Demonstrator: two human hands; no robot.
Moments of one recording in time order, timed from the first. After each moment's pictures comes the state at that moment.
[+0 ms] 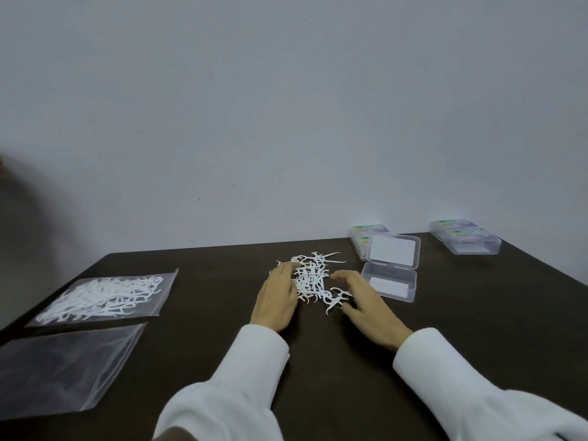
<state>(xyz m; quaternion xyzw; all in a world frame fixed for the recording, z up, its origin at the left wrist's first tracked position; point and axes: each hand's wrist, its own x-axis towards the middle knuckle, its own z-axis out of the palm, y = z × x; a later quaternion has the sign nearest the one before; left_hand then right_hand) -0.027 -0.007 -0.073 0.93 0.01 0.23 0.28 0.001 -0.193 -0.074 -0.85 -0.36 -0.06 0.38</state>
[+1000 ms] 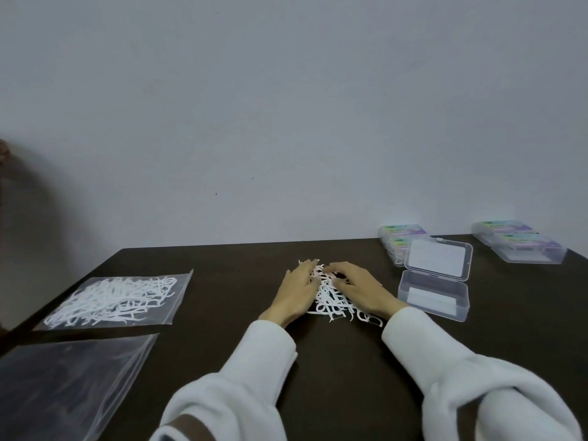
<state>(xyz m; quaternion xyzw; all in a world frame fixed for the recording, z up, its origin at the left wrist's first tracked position) 0.020 0.023 -0.074 0.92 0.04 0.08 0.38 0.076 -0.120 -0.071 -0.88 -0.35 0.01 0.32</state>
